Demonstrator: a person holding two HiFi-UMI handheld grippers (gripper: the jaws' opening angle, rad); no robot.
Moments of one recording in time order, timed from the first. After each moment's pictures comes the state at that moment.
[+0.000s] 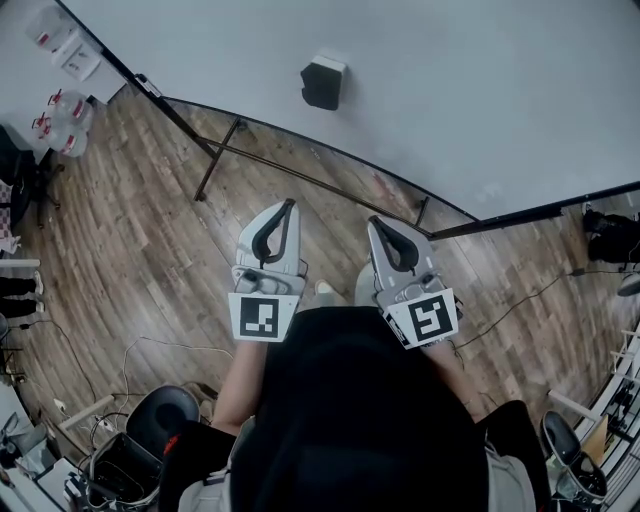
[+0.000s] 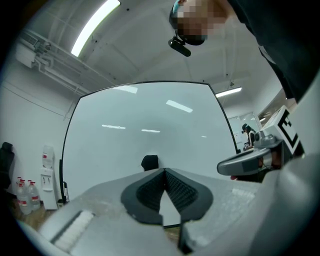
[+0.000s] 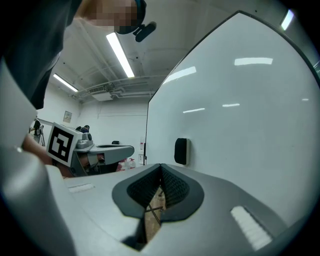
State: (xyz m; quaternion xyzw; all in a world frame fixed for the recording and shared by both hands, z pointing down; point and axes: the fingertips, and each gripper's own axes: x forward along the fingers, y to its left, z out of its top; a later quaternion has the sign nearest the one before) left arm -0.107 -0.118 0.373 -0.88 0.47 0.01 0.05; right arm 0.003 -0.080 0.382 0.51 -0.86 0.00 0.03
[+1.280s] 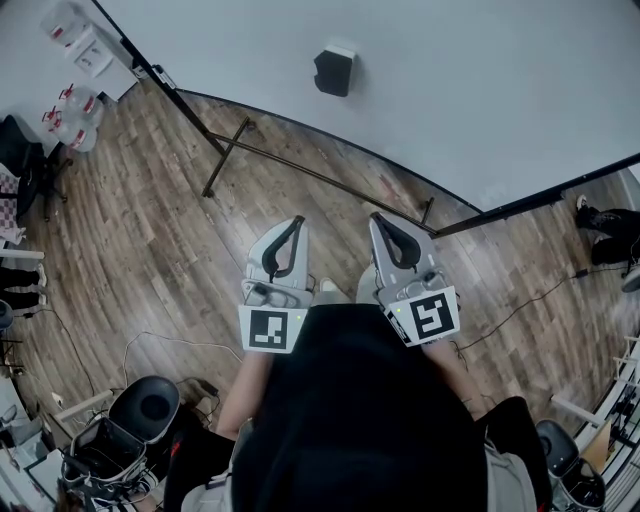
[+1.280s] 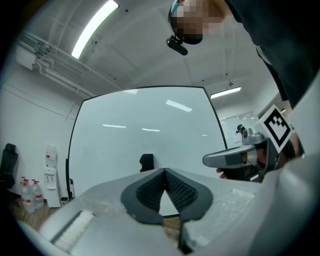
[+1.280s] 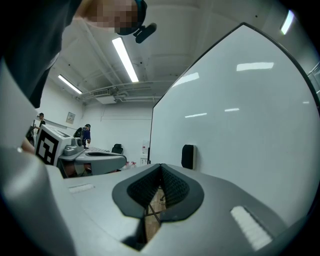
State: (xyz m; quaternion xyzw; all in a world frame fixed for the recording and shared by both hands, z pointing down) left arm -0.115 -0.048 0.383 -0.88 0.47 -0.01 0.05; right arm -0.011 -0.038 0.367 0.50 -0.87 -0.02 0.01
